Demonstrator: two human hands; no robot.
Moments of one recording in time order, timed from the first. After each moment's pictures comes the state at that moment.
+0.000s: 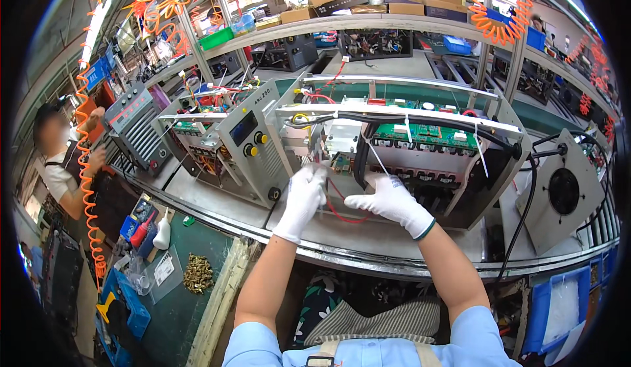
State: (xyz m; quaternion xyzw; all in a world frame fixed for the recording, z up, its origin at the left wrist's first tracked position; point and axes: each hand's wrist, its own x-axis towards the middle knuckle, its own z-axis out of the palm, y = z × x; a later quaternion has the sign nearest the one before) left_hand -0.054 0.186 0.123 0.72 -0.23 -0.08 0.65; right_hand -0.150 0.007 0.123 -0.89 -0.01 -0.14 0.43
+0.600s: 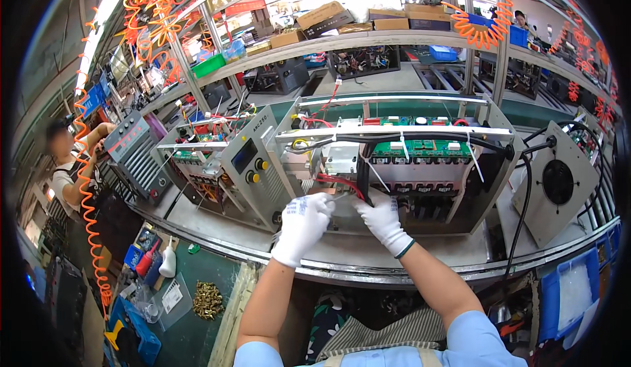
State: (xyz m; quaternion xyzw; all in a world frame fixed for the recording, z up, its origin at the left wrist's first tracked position) left_hand -0.064 0.202 0.146 0.85 -0.42 0.12 0.29; right_hand -0.123 0.032 0.070 -0.76 0.05 -0.36 0.54
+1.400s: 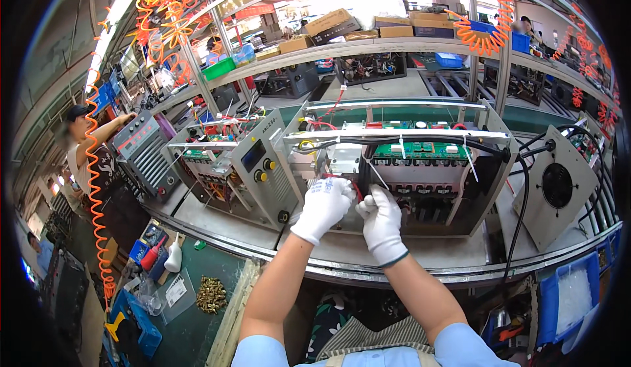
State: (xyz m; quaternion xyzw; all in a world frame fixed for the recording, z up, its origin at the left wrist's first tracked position) left_hand -0.068 0.164 0.172 0.88 -0.41 0.10 0.23; right_hand -0.133 0.064 0.088 -0.23 0.12 -0.34 0.90
